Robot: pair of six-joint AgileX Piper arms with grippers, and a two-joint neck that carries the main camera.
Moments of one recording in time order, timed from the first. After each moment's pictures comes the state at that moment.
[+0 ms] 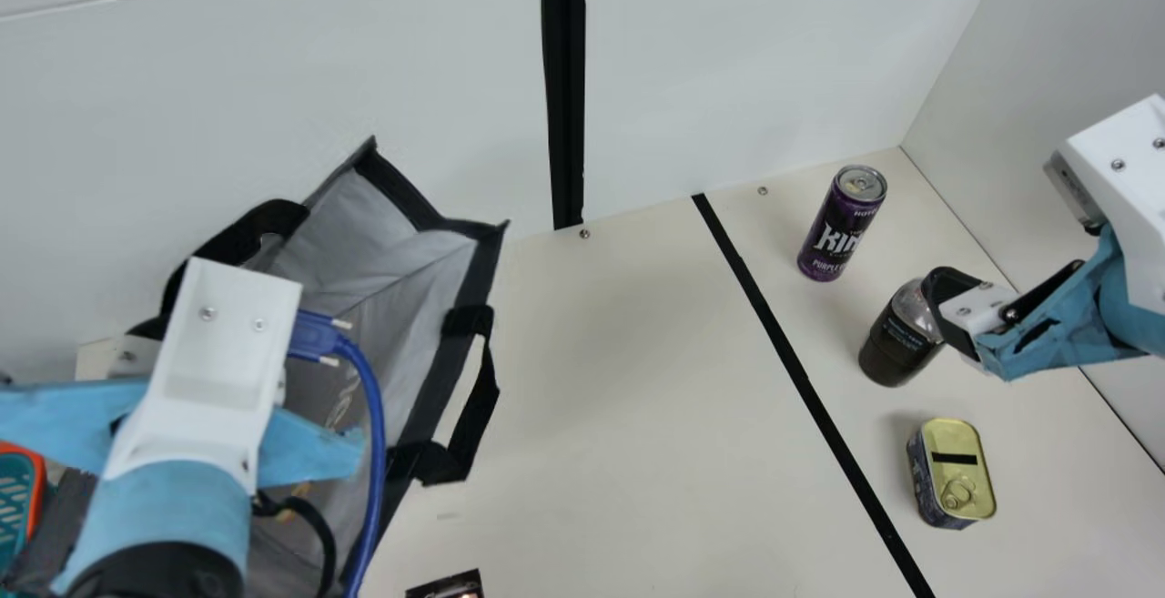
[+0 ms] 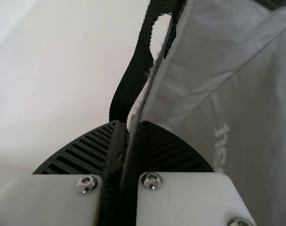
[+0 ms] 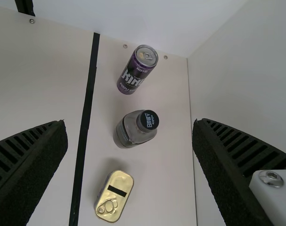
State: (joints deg) left arm -57.5 85.6 -89.2 54.7 69.9 -29.1; right arm -35.2 62.7 -86.7 12.5 69.8 -43.9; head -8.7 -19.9
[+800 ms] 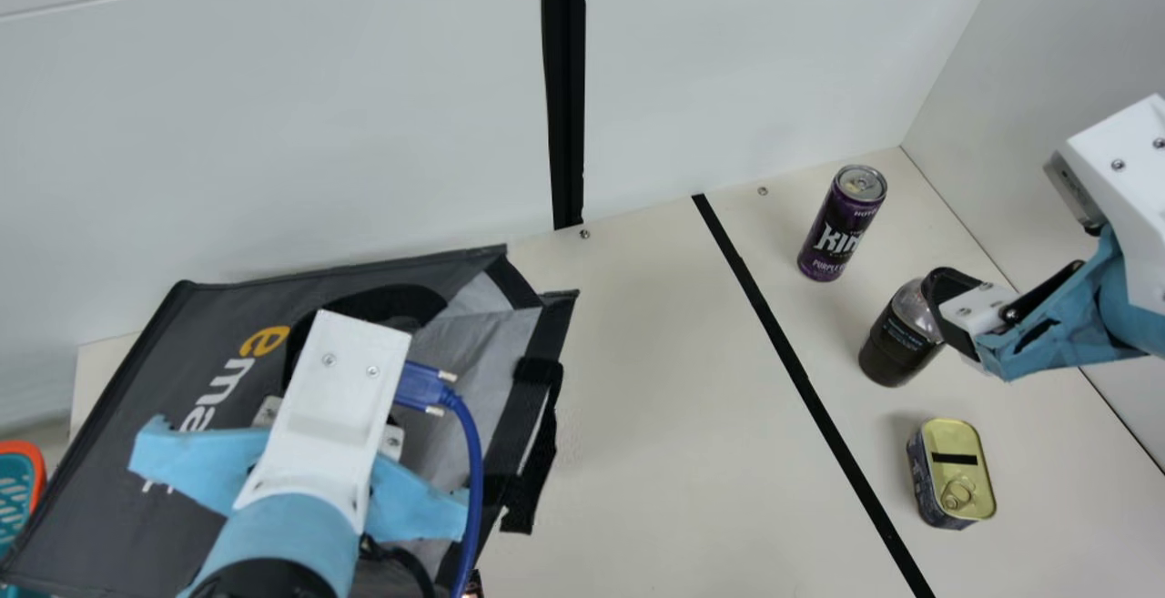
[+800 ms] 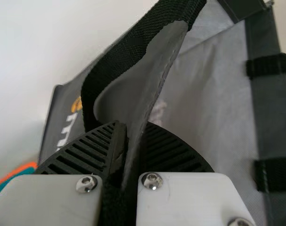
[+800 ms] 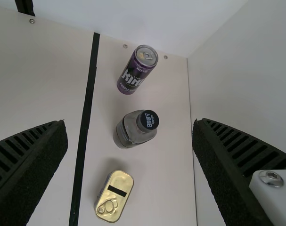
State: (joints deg) left arm -61.0 88.0 -90.0 39.1 69.9 -30.2; right arm -35.2 62.7 -86.7 12.5 69.8 -43.9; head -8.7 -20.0
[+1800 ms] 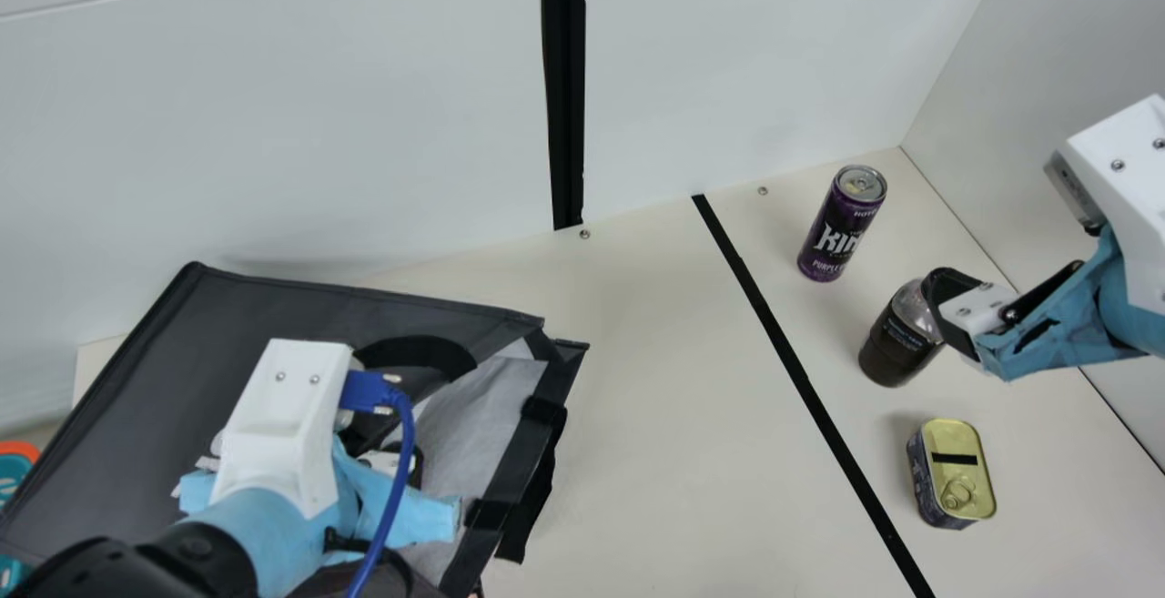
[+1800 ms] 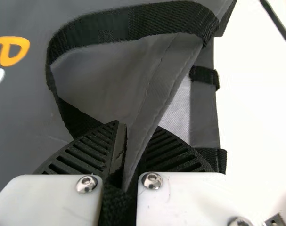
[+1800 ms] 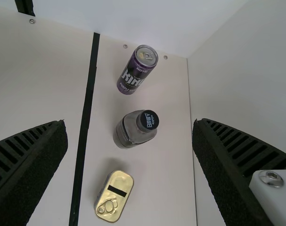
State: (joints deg) left arm -45.3 84.2 -78.2 6.2 53.2 -22.4; right arm -35.2 62.7 -86.7 12.5 69.8 -43.9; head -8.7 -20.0
